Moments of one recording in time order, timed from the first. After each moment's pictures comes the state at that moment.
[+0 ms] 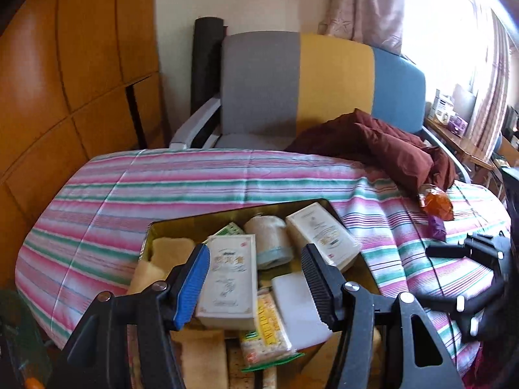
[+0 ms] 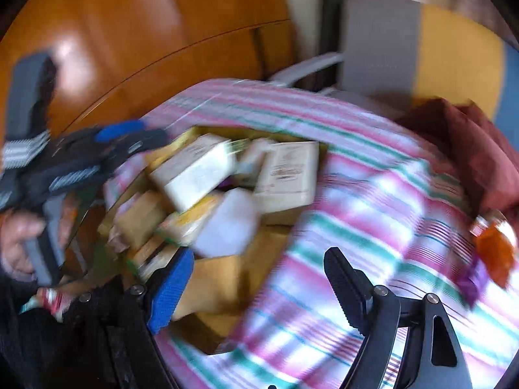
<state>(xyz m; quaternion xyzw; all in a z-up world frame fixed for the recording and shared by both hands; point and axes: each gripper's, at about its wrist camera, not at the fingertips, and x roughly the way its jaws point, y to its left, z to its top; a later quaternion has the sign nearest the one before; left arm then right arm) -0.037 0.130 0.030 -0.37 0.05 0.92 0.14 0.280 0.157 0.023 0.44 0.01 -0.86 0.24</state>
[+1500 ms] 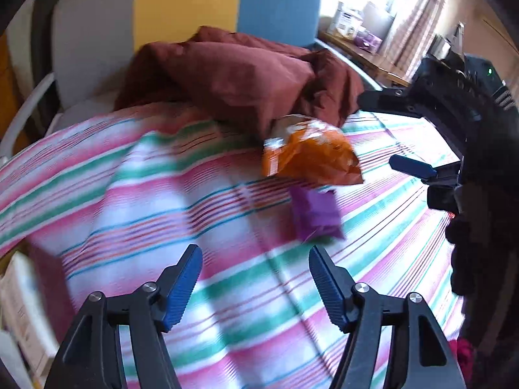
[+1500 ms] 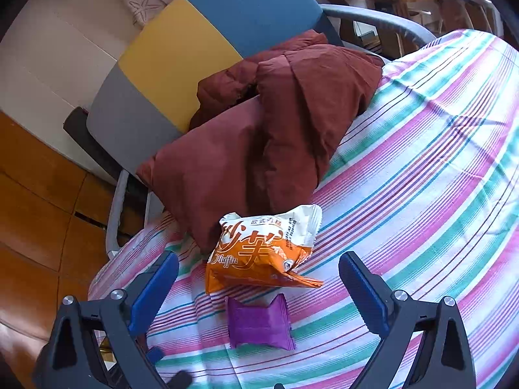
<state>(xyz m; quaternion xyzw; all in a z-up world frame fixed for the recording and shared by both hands) -0.071 0.423 -0.056 -0.49 0.11 0.79 0.36 0.221 0.463 -0.011 0.39 -0.37 -0.84 -0.11</state>
